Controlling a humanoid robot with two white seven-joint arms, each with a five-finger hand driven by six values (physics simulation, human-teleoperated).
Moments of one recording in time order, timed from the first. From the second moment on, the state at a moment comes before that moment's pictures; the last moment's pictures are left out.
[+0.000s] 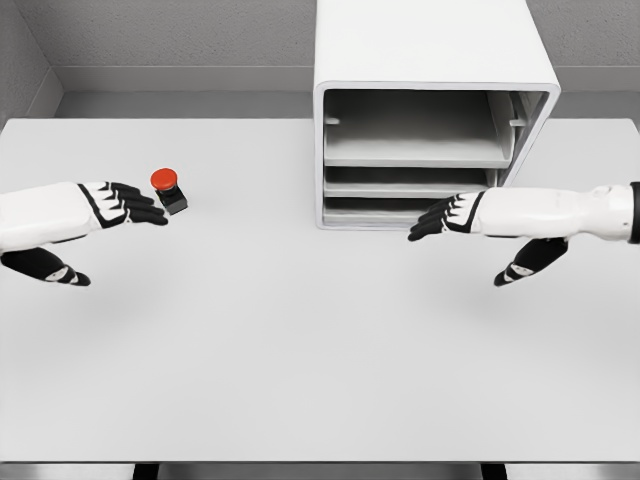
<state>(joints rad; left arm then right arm) -0.26 1.09 -0.24 -1.76 -0.04 -0.61 -0.61 -0.81 -1.07 0.93 -1.65 -0.17 -0.61 0.61</state>
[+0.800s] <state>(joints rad) -0.85 0.76 -0.73 -1.22 -0.32 -0.61 -0.61 -0.95 -0.89 0.94 -1.53 -0.13 -0.47 0.61</state>
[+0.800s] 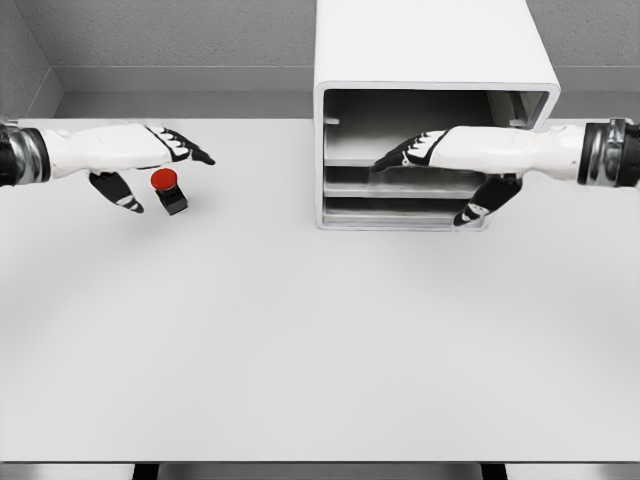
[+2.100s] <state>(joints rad) -0.87 0.63 -0.75 -0.99 -0.46 -0.61 -0.55 -0.96 -0.91 1.02 -1.55 -0.05 -0.53 0.62</state>
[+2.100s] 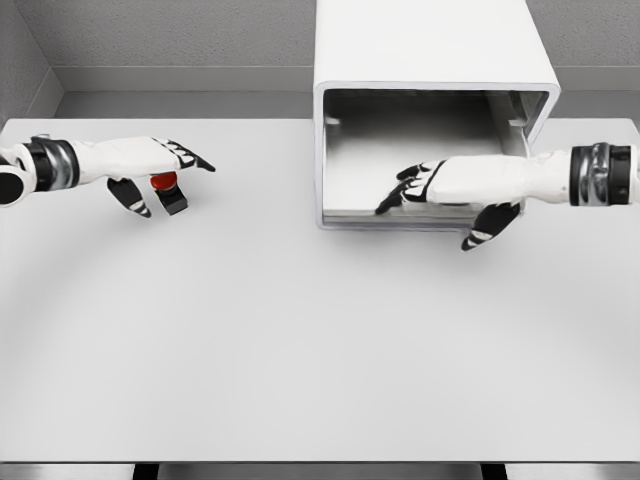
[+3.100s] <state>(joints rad) -0.86 0.73 -0.74 -1.18 -0.37 -0.61 -0.55 -0.93 -1.06 1.04 -1.68 -0.12 -0.61 0.48</state>
